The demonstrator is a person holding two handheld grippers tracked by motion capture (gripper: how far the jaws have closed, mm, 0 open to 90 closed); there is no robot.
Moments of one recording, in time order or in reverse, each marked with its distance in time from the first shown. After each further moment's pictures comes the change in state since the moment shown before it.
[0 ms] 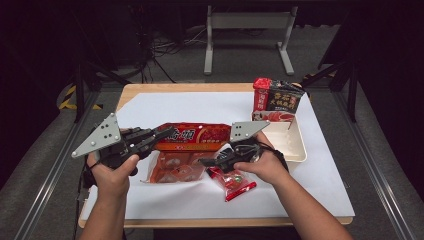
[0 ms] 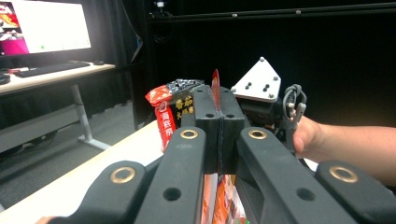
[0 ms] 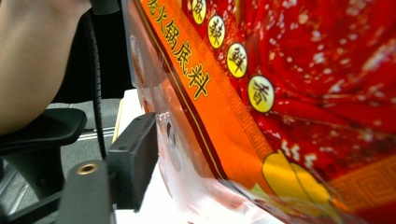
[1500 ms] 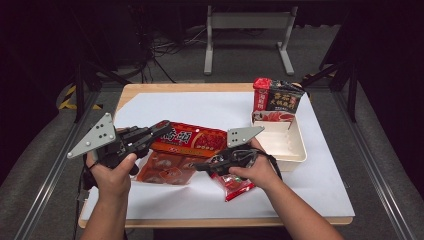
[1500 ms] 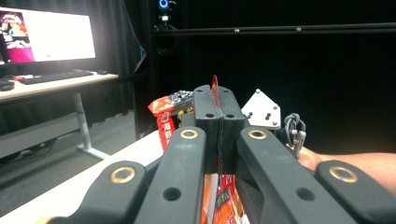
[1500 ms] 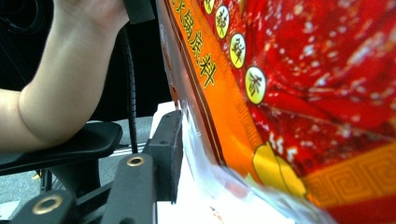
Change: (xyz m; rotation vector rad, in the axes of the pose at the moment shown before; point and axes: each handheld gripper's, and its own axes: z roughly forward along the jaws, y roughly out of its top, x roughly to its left) left arm 0.002 -0.002 -0.003 -0.060 0.010 -0.024; right arm 0.005 -0.015 0.016 -0.081 0.129 0.061
